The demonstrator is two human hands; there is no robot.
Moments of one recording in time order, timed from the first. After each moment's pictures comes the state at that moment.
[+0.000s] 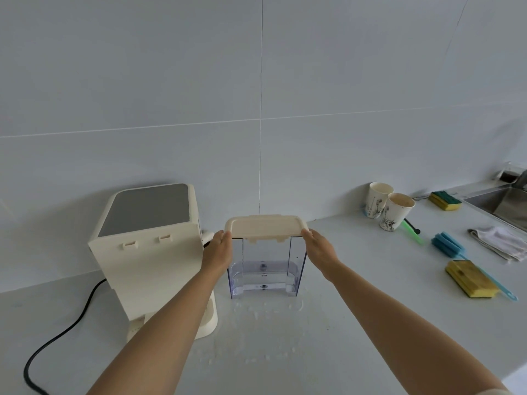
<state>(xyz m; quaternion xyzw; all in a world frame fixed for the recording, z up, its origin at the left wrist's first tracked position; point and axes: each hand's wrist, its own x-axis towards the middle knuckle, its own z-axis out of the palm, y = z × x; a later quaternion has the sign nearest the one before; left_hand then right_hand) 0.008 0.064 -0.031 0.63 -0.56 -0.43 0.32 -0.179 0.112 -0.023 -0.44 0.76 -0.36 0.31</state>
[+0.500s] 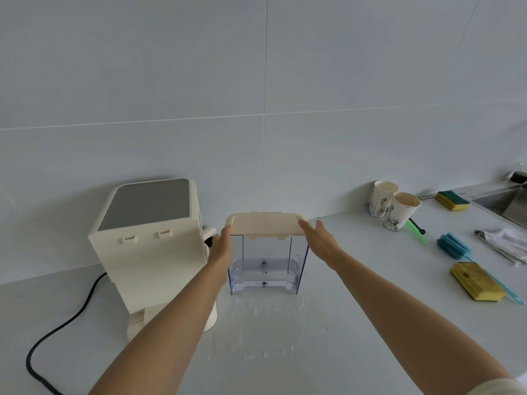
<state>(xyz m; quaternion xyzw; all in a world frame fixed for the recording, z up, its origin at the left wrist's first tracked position) -0.005 0.067 -0.027 0.64 -0.35 -0.58 0.36 -0.188 0.102 -0.011 -0.43 0.77 -0.31 0.36</state>
